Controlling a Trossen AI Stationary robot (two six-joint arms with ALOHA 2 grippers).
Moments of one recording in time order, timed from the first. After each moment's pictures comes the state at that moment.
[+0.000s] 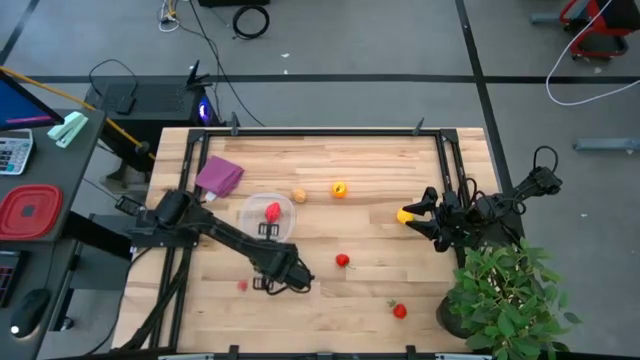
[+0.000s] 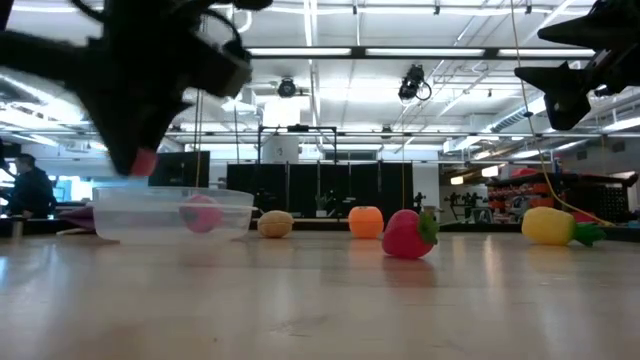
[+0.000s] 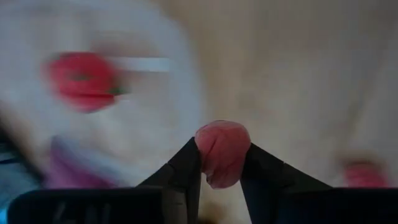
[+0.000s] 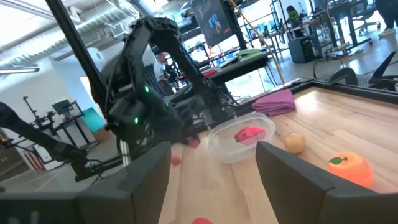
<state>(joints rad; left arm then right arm) -0.41 1.99 1.52 -1.41 -0.27 -0.39 0.47 0.07 0.02 0.14 0.52 0.36</state>
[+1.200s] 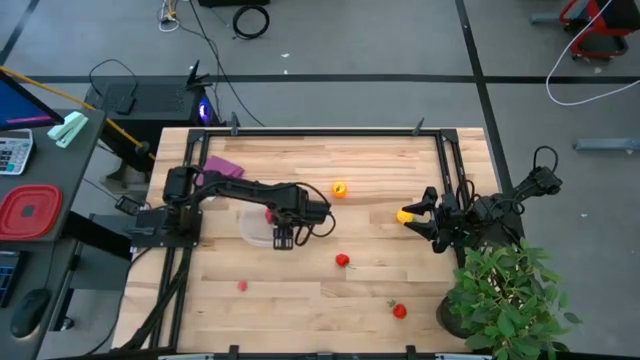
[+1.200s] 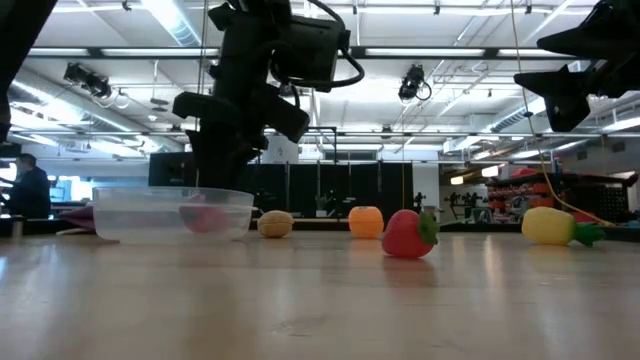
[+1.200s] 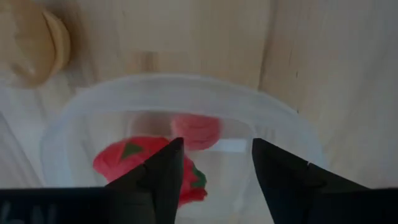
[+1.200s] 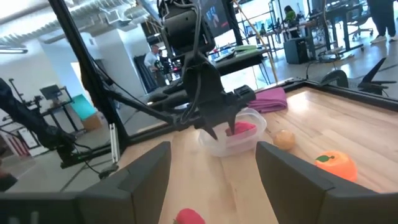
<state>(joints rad) -0.02 1.97 1.46 -1.15 -0.08 -0.02 0.47 0.07 0.02 0.10 0.52 0.32</state>
